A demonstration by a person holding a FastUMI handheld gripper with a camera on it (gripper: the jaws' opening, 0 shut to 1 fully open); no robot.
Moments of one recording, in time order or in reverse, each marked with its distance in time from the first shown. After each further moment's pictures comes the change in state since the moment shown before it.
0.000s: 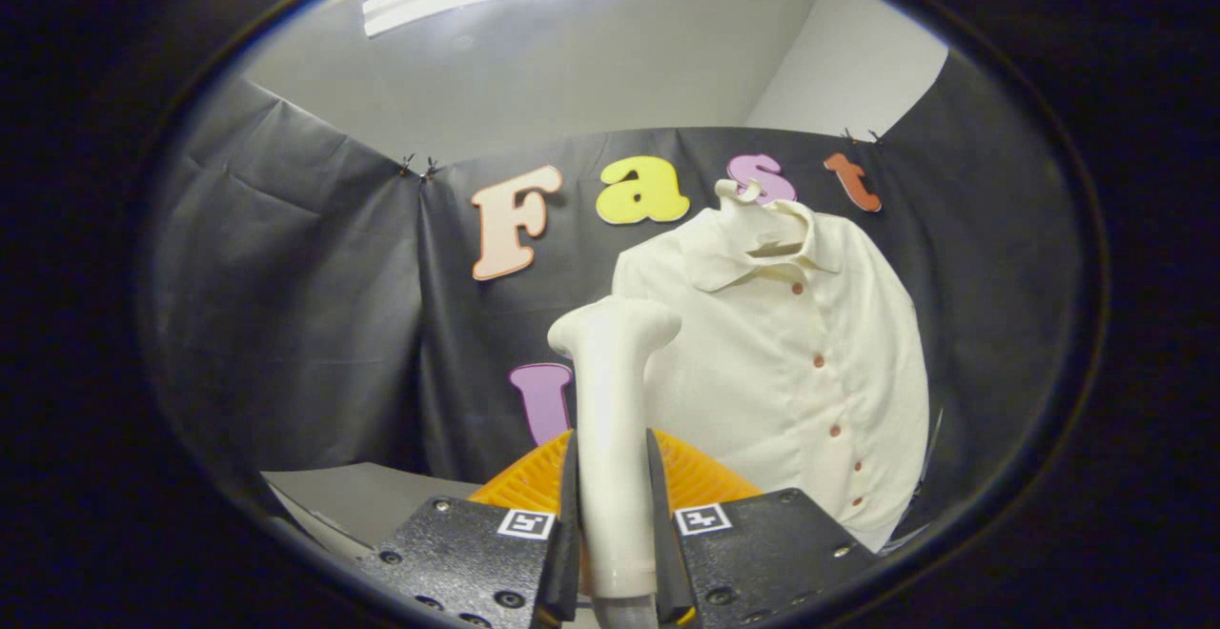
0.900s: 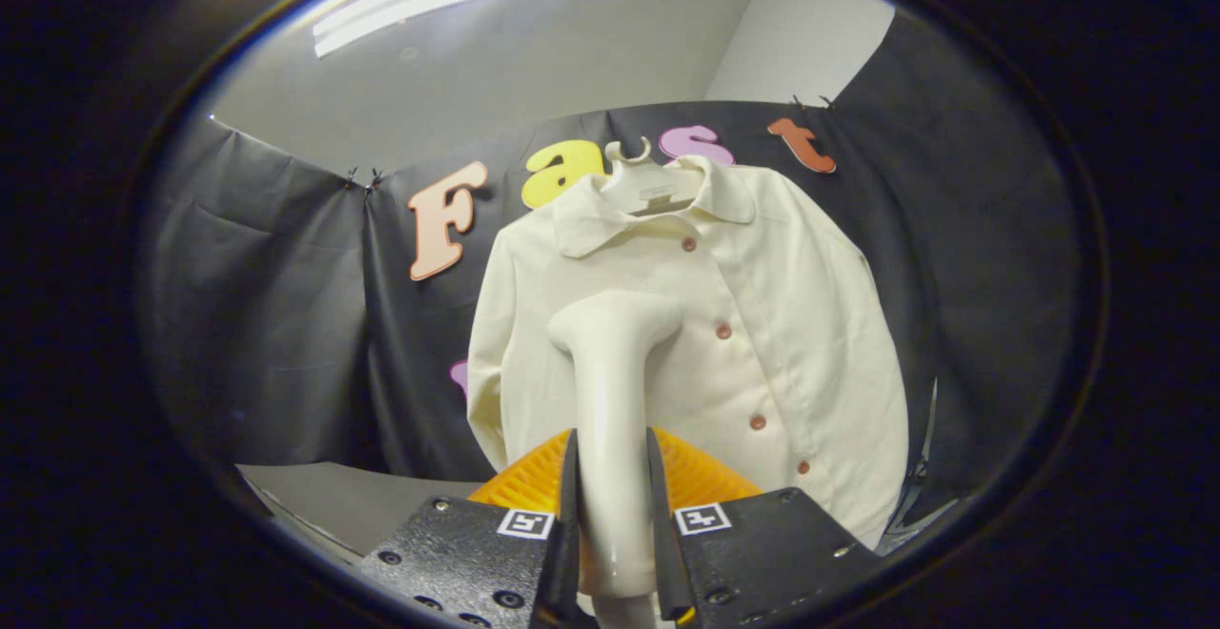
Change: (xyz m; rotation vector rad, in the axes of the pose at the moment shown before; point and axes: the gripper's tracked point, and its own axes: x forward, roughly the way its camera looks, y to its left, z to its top) arm 0.021 -0.106 -0.052 0.093 0.042 -0.024
